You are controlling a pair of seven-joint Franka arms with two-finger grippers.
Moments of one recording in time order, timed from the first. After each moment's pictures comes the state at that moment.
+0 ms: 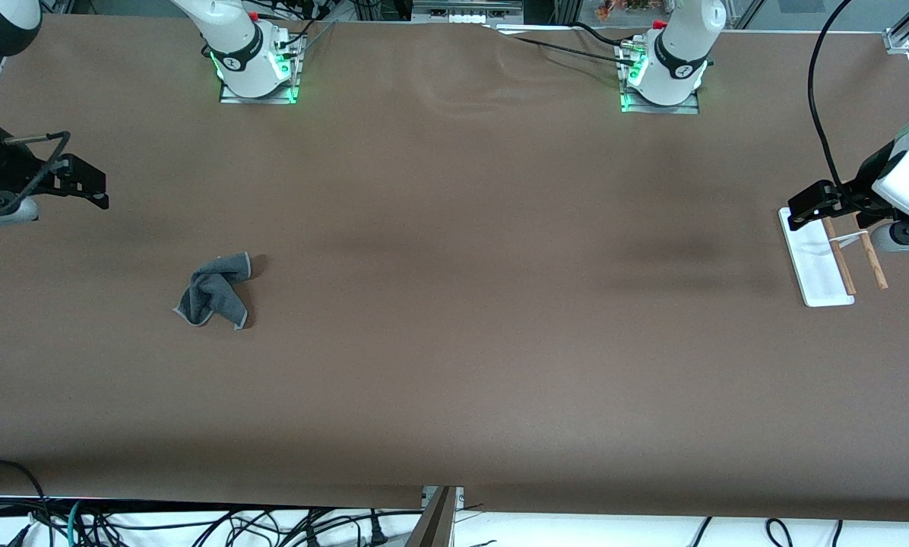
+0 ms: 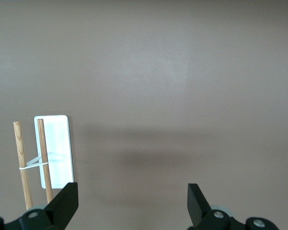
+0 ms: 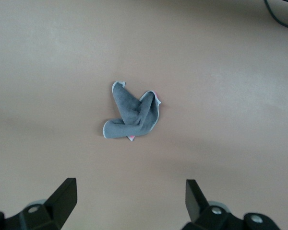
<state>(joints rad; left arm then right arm) 0.09 0.11 -0.13 -1.52 0.06 1.60 -0.09 -0.01 0.08 0.03 -1.58 -0.06 1.65 -0.23</state>
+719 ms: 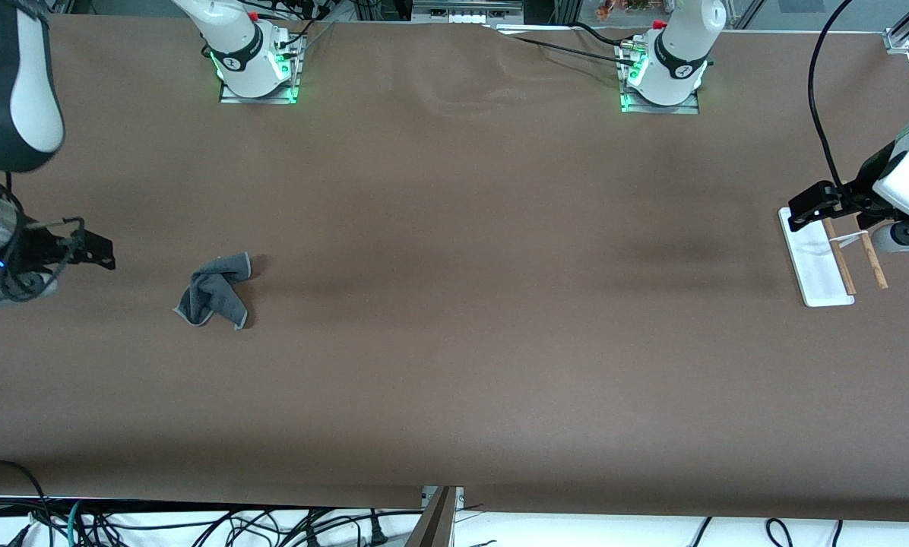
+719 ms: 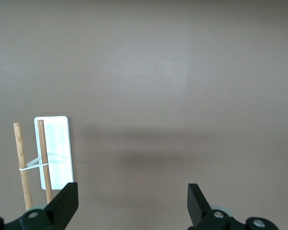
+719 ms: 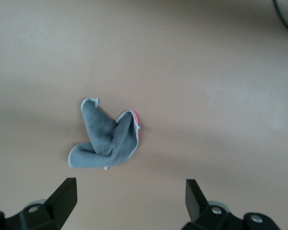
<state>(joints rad) 0.09 0.11 -0.13 -1.52 0.06 1.61 -0.09 -0.07 0.30 0.02 -1.58 -0.06 1.87 -0.30</state>
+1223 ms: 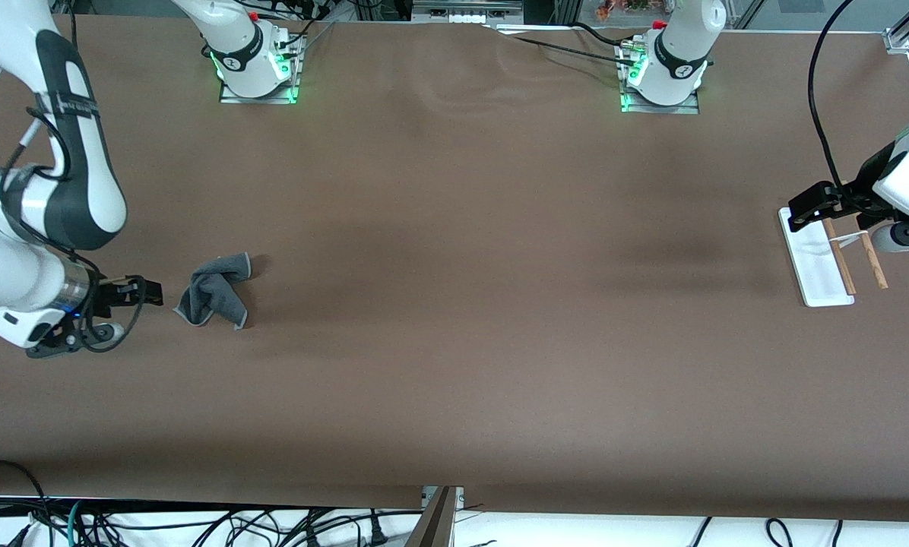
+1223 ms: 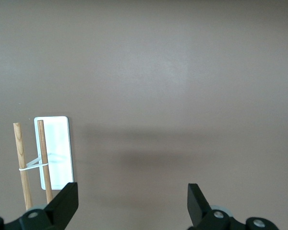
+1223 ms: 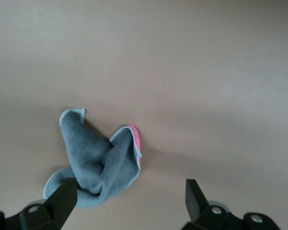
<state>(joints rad) 0.09 0.11 -0.13 -1.52 0.06 1.61 -0.09 -0.07 0.51 0.02 -1.57 -0.06 2.00 -0.30</state>
